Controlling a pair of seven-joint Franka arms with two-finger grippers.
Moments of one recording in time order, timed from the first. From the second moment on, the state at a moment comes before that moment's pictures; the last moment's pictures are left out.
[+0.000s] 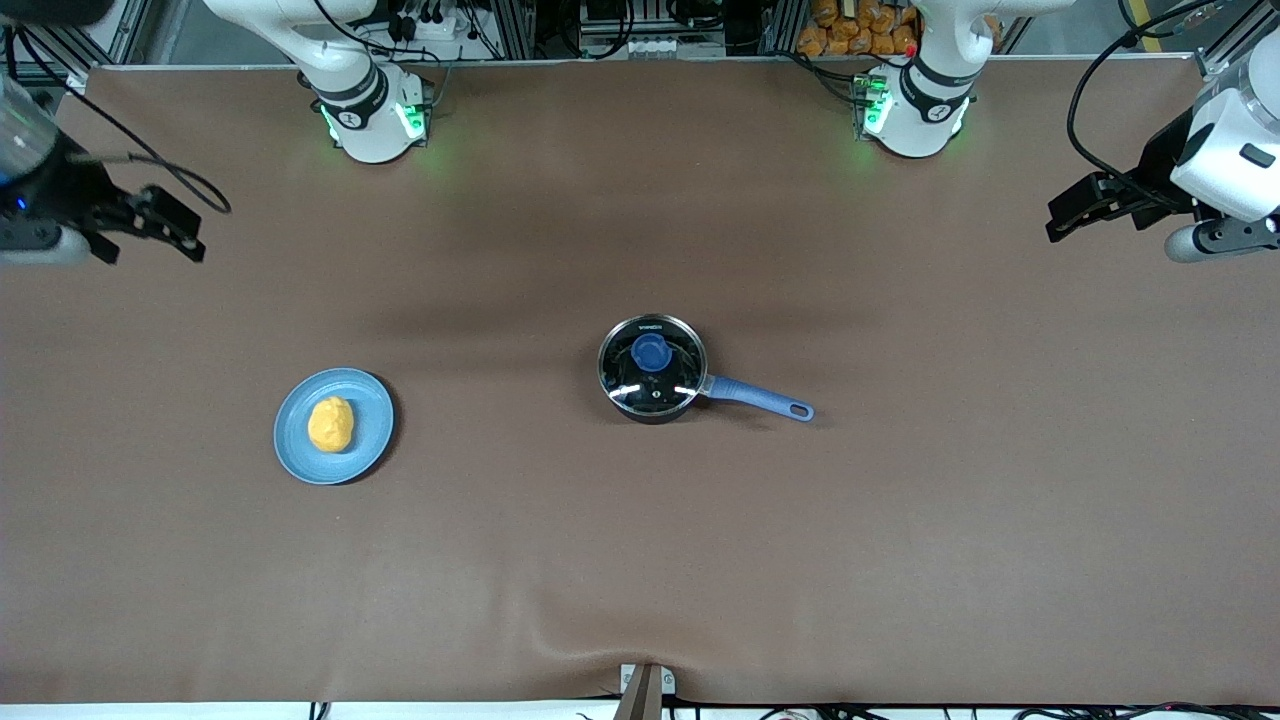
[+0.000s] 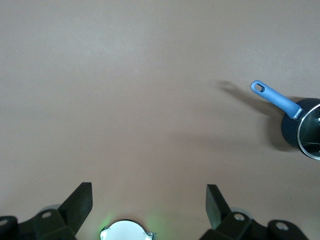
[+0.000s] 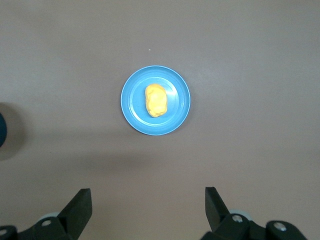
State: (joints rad) left arm -0.08 -0.06 -0.03 -1.62 -0.02 1.48 -0.26; right arm 0.02 -0.12 0.00 -1.80 -0.01 1.70 0.01
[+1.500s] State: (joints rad) left arm -0.36 0.34 -0.05 -1.43 -0.02 1.65 -0.46; right arm 0.01 0.26 0.00 -1.98 0.00 2.23 0.01
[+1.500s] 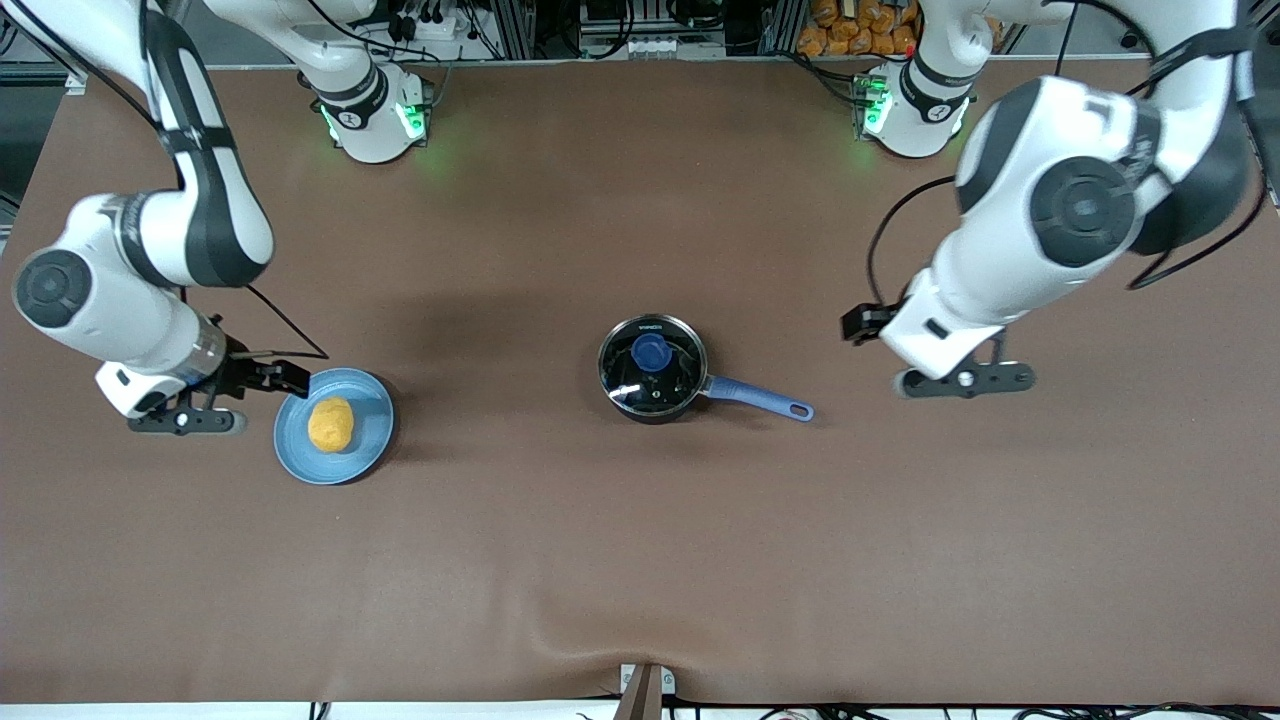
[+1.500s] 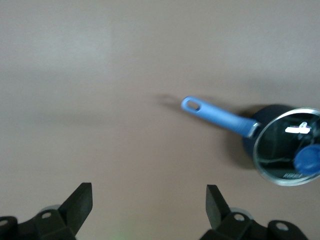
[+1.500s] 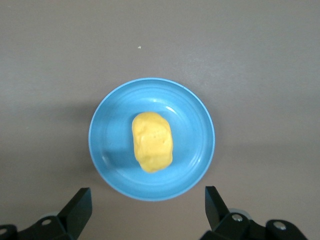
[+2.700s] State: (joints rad) left arm -0.62 0.55 -0.05 -1.42 -0.03 2.00 -1.02; right arm 0.00 0.54 0.00 -2.01 0.05 2.54 0.02
